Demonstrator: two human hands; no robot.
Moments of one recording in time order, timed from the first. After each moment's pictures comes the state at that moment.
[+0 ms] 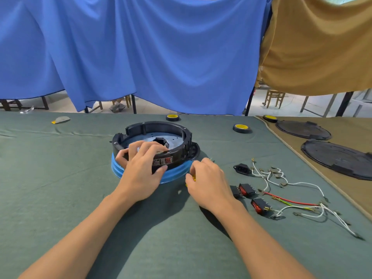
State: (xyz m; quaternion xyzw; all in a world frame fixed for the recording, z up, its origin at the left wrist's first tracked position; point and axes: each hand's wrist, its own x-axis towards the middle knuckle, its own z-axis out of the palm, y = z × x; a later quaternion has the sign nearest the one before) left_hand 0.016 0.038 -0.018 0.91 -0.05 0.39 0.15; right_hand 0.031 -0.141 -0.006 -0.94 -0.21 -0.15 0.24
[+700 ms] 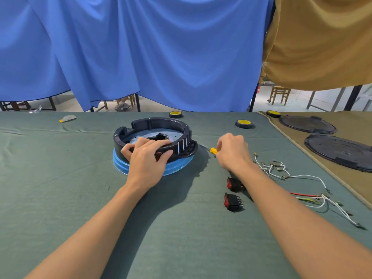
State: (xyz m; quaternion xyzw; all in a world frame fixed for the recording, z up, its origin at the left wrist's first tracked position) left_hand 0.021 0.023 -0.015 0.88 0.00 0.44 0.20; right_hand 0.092 -0.179 0.018 -0.97 -0.08 -0.14 0.21
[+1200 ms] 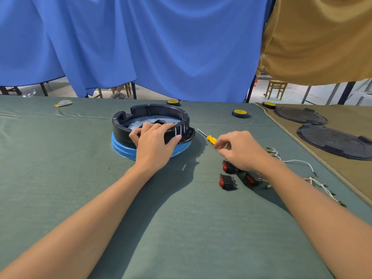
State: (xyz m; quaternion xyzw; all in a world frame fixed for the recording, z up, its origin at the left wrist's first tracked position) left_hand 0.024 0.003 -0.014 0.90 0.04 0.40 0.19; right_hand 0.050 -0.221 0.023 -0.95 -0.26 -0.10 0.16
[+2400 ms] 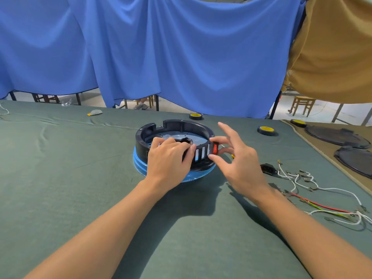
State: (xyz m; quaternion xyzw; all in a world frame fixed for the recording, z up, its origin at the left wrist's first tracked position) left_hand -0.001 0.017 -0.006 0.88 -0.01 0.46 0.09; right_hand 0.035 -0.157 0.009 -0.79 -0.37 -0.24 0.43
